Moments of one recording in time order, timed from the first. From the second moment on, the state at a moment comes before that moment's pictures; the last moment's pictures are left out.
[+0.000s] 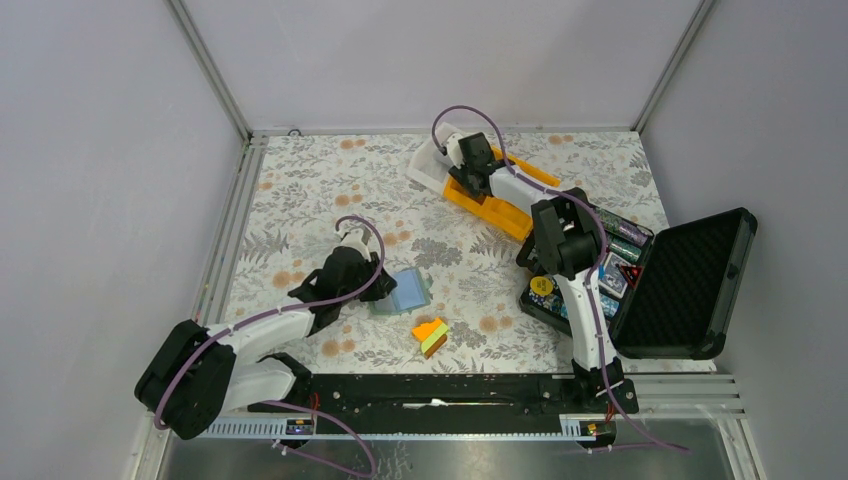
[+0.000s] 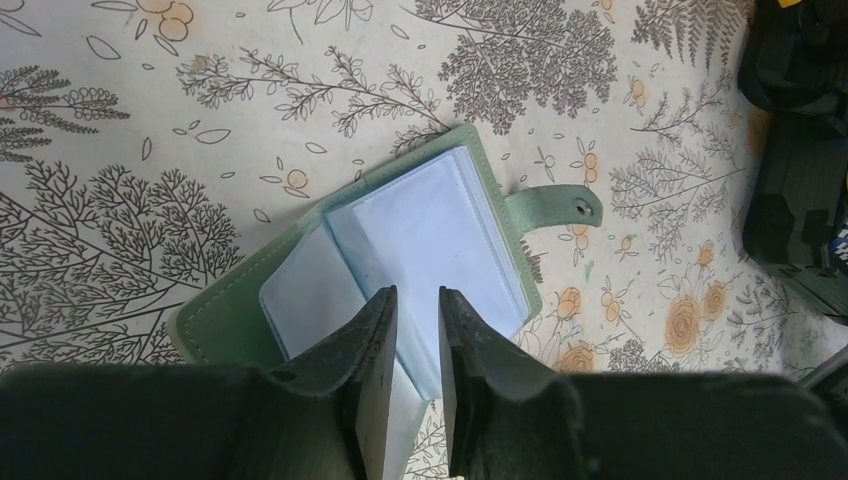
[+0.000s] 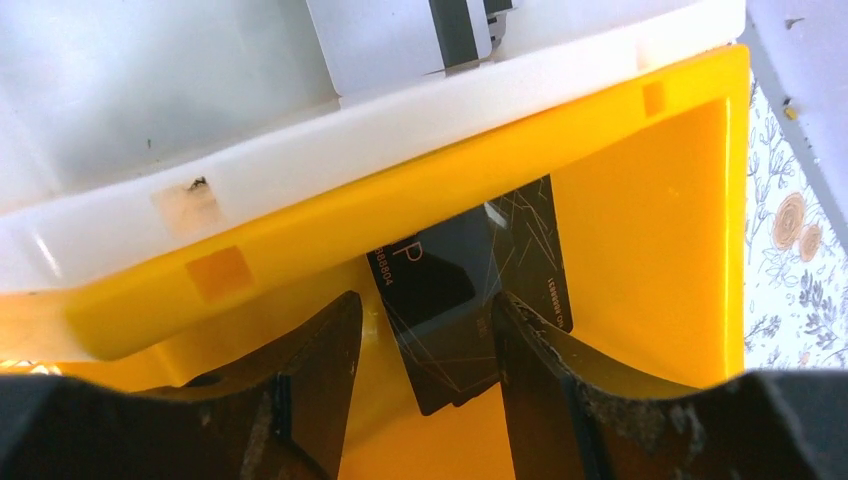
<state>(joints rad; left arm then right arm) -0.58 1.15 0.39 0.13 0.03 -0.65 0.44 2.36 1.84 -0.32 0.25 -0.45</state>
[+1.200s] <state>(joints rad) -0.58 1.13 0.37 0.15 0.04 -0.66 0.44 2.25 1.63 -0.08 0.25 -0.60</state>
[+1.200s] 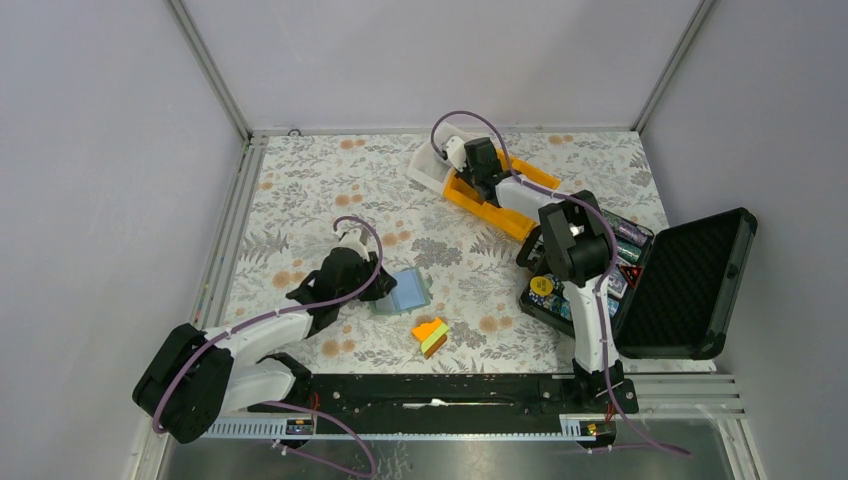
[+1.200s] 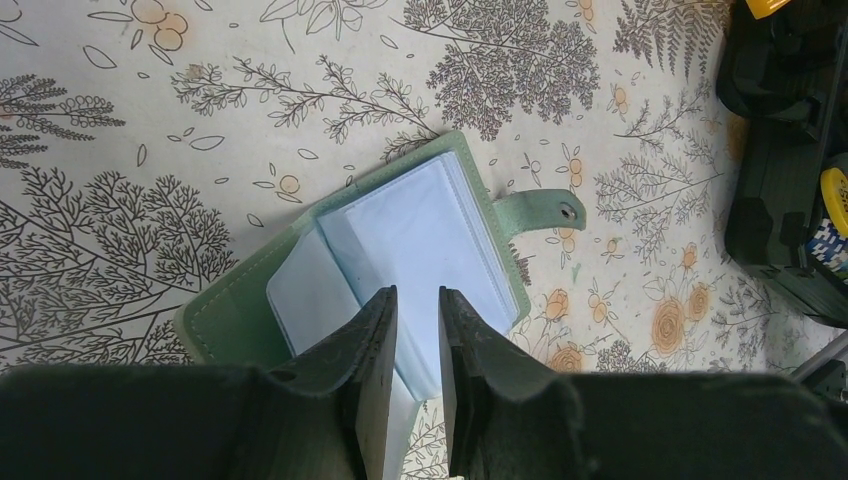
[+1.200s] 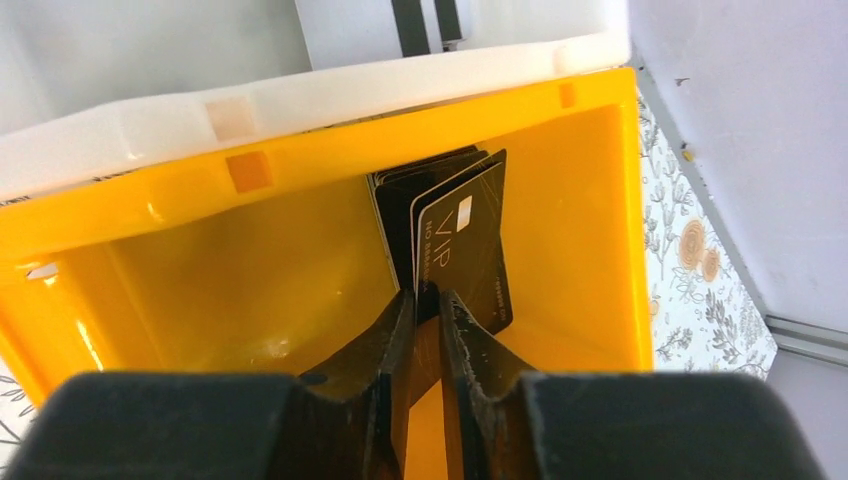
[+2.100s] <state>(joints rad) -0.58 1.11 0.37 0.15 0.04 -0.67 0.43 2.10 1.59 -0.06 0.37 -0.45</state>
